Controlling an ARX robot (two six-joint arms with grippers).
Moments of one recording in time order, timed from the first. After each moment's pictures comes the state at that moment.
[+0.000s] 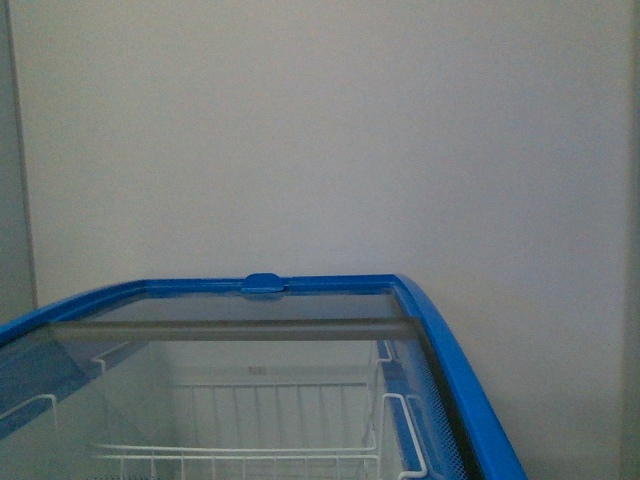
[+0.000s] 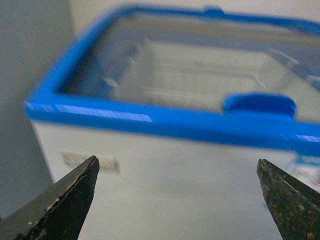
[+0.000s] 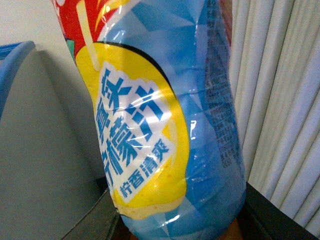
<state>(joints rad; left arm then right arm) 0.02 0.04 0.04 -0.07 0.09 -0.07 0.35 0.30 0.31 -0.10 0.80 0.19</state>
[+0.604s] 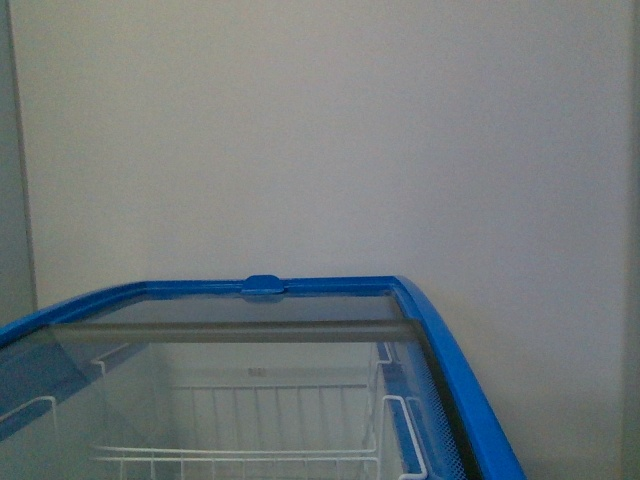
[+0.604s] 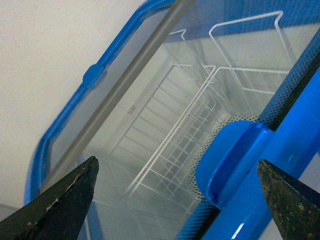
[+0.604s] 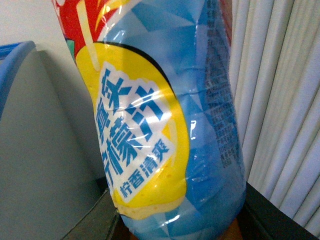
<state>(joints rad) 0.06 1.07 0.50 0.38 0.63 0.94 0.35 0.30 0.31 -0.10 0.80 0.19</state>
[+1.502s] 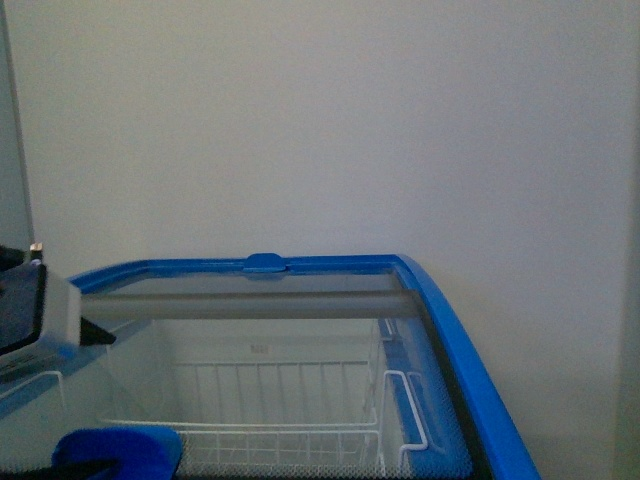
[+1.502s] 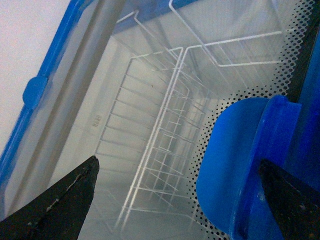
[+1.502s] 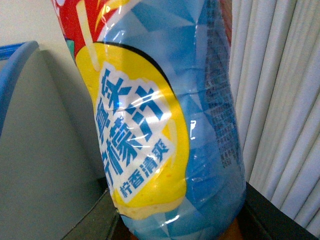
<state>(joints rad) 0.03 1.53 0.90 0.16 0.68 1.25 0.35 0.30 0.31 -0.10 0.80 0.19</state>
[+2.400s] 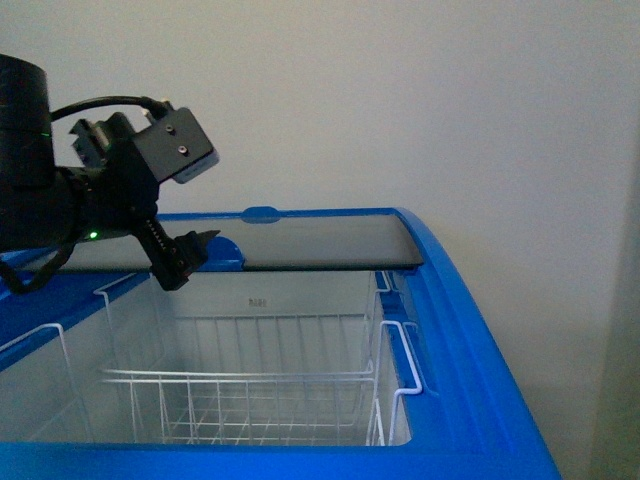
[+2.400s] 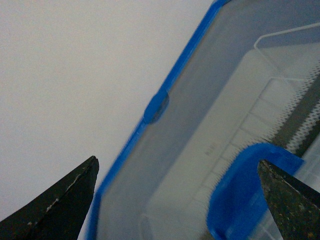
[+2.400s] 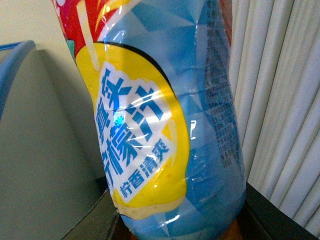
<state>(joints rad) -0.12 1.90 1.33 0.57 0.31 0.97 0.35 0.30 0.31 -0.10 0.80 0.19</state>
